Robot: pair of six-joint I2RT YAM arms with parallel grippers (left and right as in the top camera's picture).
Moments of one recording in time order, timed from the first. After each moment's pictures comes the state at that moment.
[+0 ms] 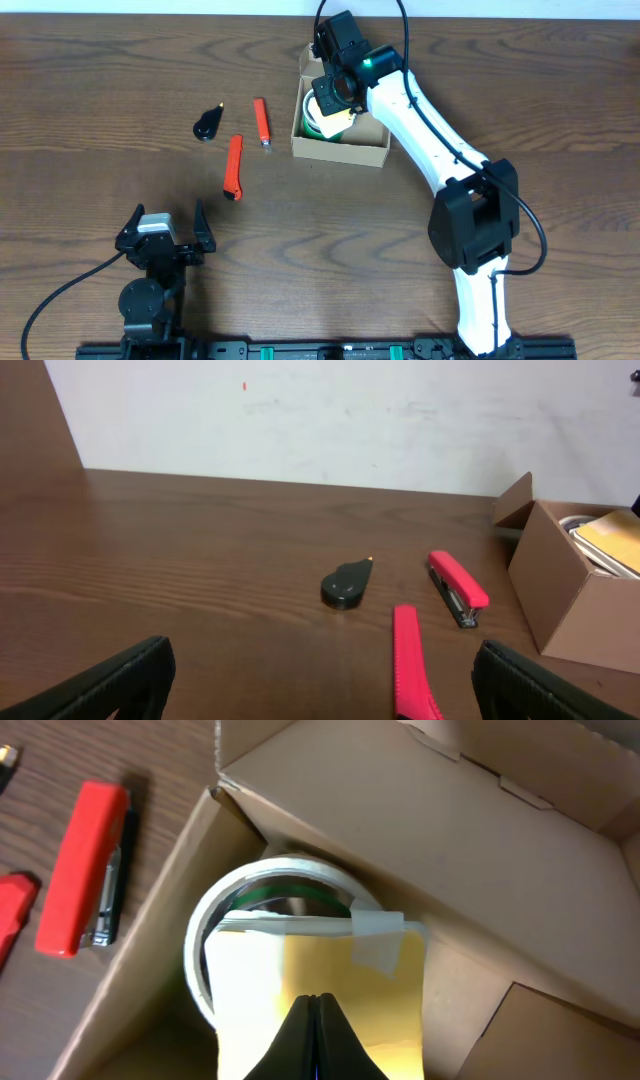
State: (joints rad) left arm 0.00 0.01 0.04 -0.14 -0.05 -0.04; right arm 0.49 2.21 2.00 -0.89 0.04 0.13
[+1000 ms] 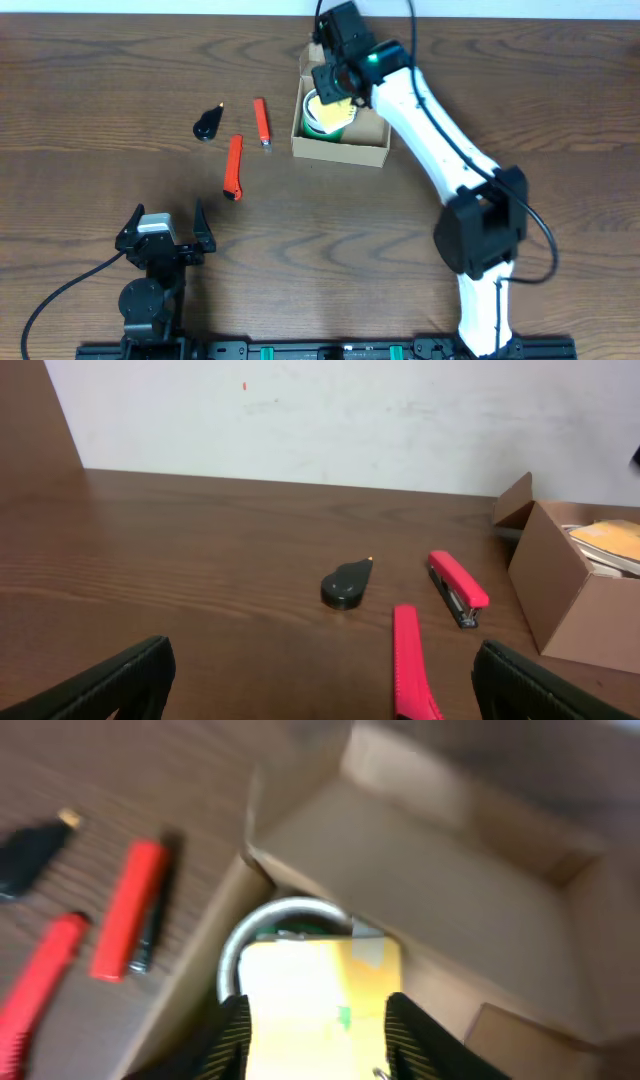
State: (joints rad) left arm 0.00 0.01 0.04 -0.14 -0.05 -0.04; right arm 0.48 2.13 2.04 -0.88 0.04 0.13
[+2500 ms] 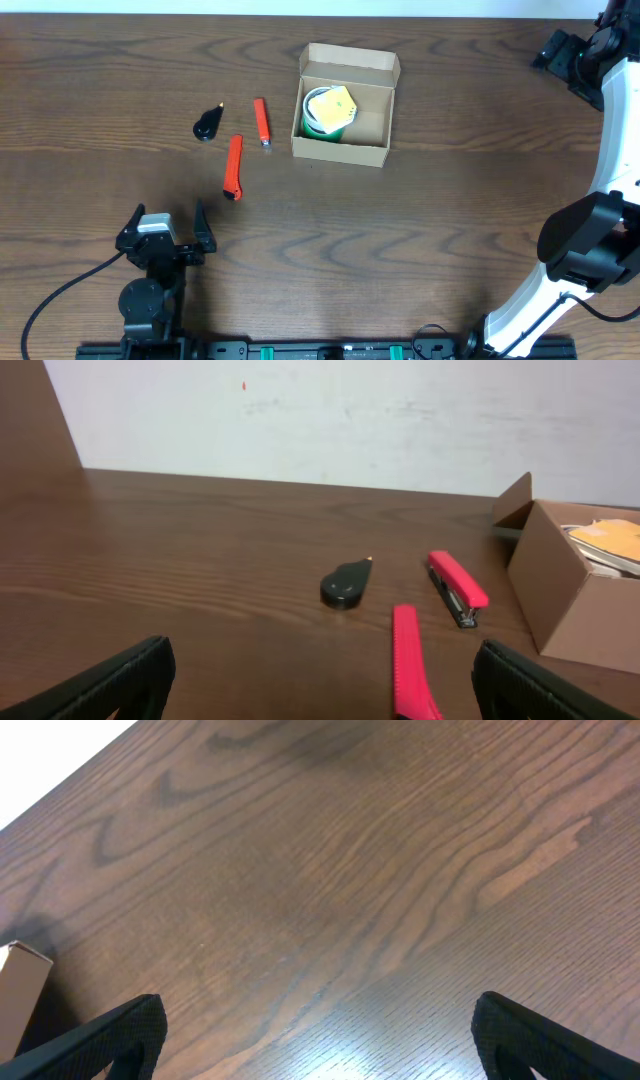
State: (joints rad) left arm 0.00 0.01 0.04 -0.14 -0.04 -0.06; right arm -0.31 2.02 2.06 -1.11 0.04 0.34
